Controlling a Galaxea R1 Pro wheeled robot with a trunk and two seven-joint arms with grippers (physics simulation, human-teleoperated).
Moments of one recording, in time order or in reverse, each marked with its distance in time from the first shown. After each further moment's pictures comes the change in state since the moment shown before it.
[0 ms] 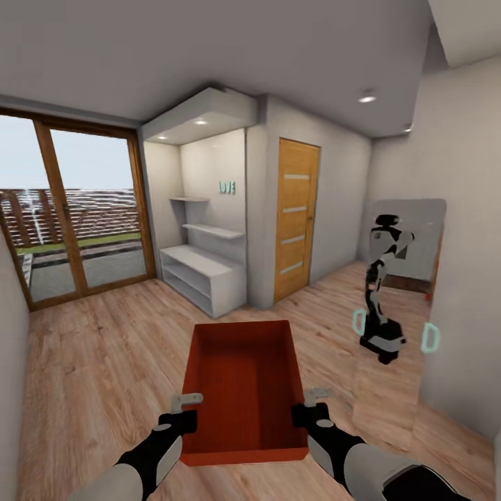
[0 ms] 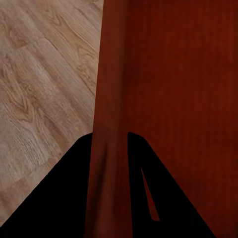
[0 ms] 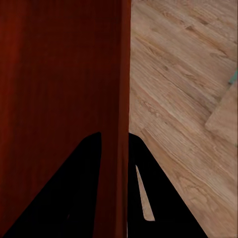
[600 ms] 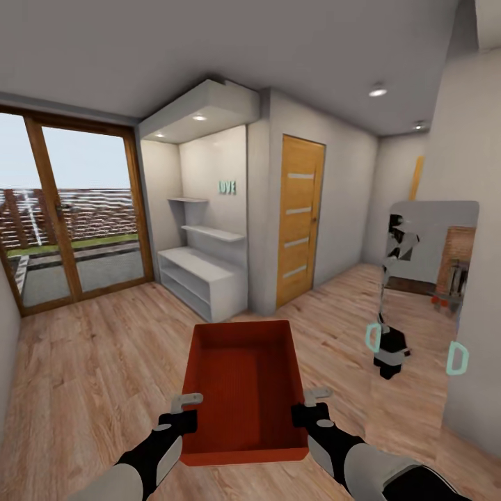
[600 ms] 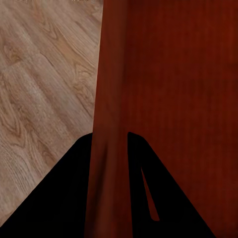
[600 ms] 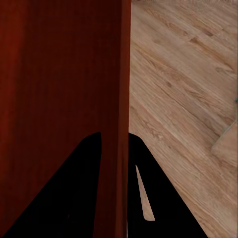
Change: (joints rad) left arm 0.000 -0.001 0.000 0.000 0.000 0.000 0.001; right arm 0.000 -0.001 -0.002 -0.001 0.003 0.000 0.000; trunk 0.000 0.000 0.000
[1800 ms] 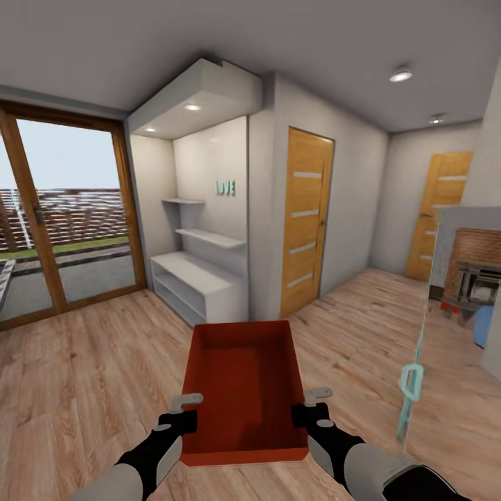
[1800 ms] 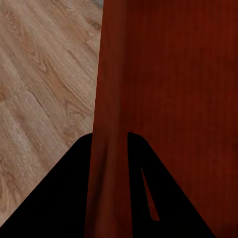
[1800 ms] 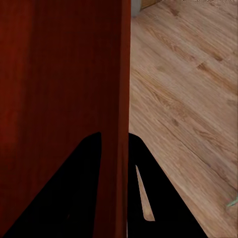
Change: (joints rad) left arm 0.000 0.000 -0.001 0.000 0.002 0.000 0.000; right arm 0.000 0.000 0.000 0.000 0.001 0.000 0.000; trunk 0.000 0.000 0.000
